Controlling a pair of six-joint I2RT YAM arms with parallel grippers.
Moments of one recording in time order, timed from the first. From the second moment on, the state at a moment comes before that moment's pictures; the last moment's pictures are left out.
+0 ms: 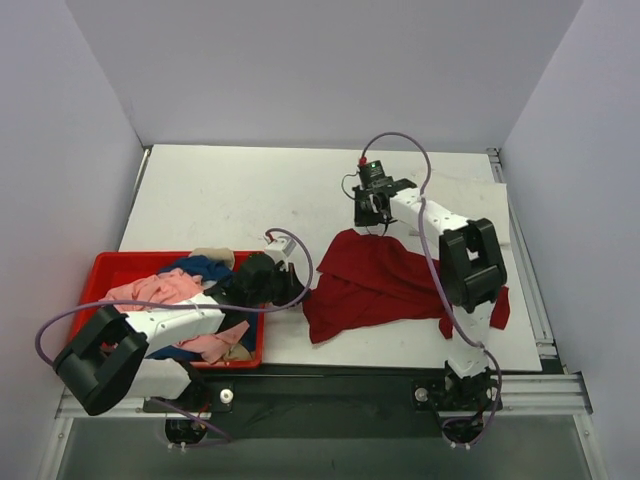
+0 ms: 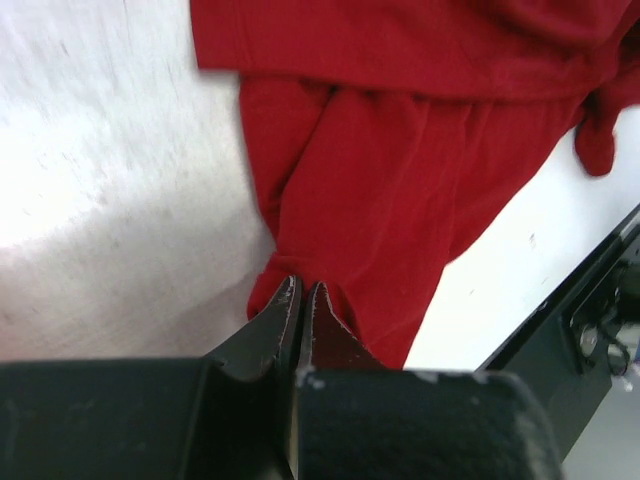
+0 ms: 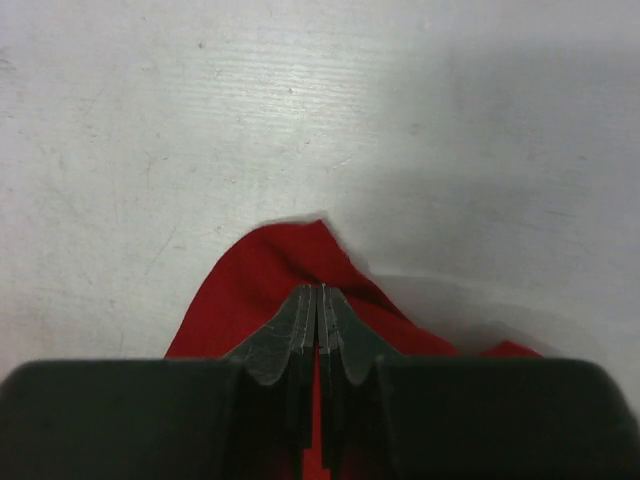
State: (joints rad) left arm -0.75 1.31 0.49 0.24 0.14 -0.62; right arm 0.43 2.04 1.52 -0.48 0.04 0.35
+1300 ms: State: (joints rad) left arm -0.88 1.17 0.50 0.05 -0.24 -0.62; right arm 0.41 1.42 1.06 -0.40 0.01 0.41
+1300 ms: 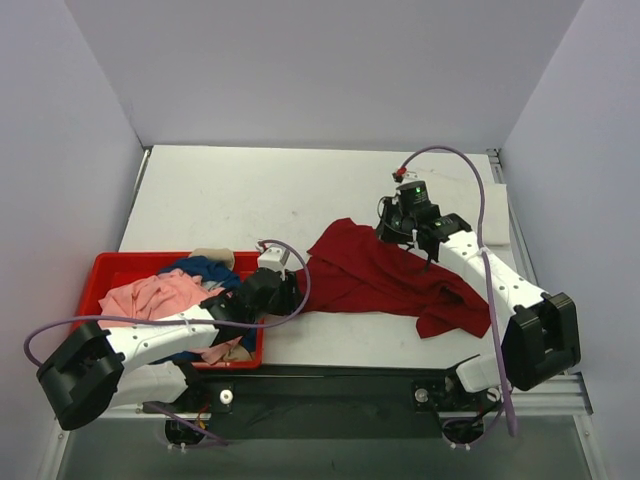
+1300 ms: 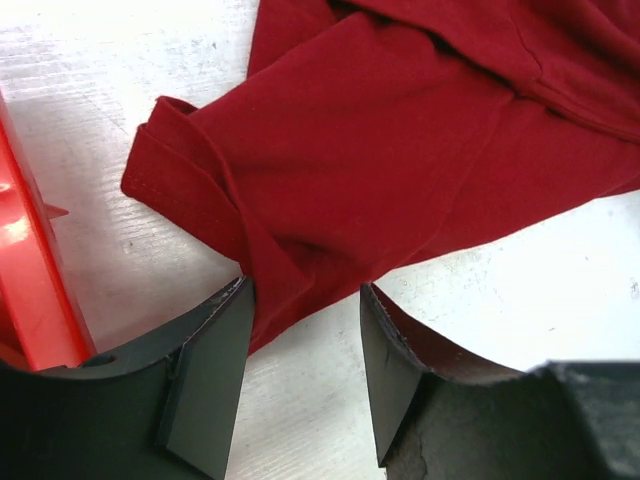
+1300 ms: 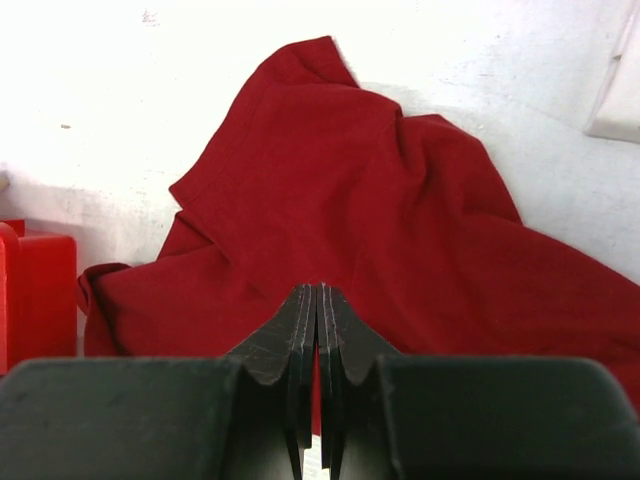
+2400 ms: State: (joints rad) left arm -1.06 1.30 0.58 -0.16 -0.49 -0.73; right arm 0.41 1.62 0.91 -0.34 -0.06 0.47
